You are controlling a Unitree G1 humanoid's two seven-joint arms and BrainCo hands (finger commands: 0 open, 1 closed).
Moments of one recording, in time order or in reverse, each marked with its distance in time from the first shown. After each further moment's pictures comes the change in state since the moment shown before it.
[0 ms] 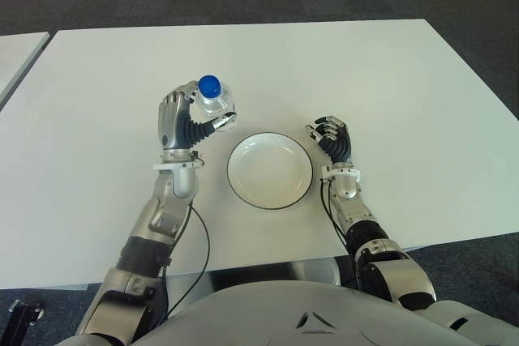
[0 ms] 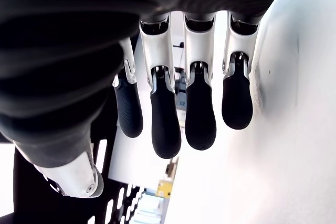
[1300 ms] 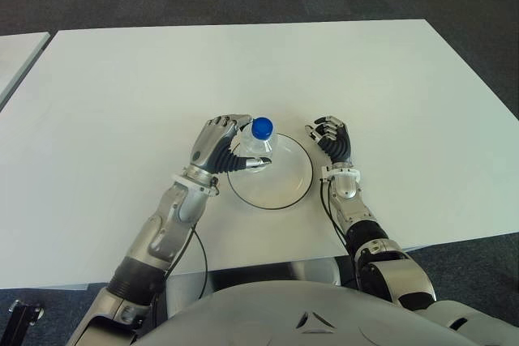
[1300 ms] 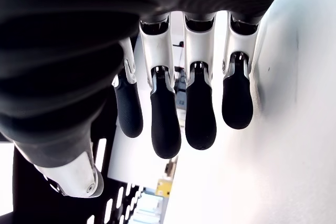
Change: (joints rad) left arm 0.096 0.052 -0.121 -0.141 0.054 -0.049 -0.361; right arm 0.000 0.001 0.002 -0.003 -0.003 0.008 0.001
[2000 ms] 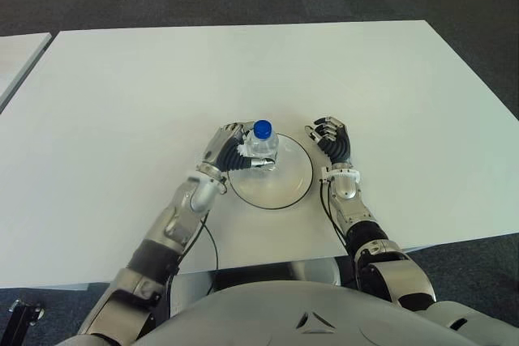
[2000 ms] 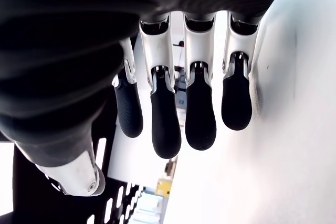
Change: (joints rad) left arm -0.149 -0.070 -0.012 0.351 -0.144 -0.026 -0.040; right arm 0.005 0.003 0.001 -0.005 0.000 0.003 0.001
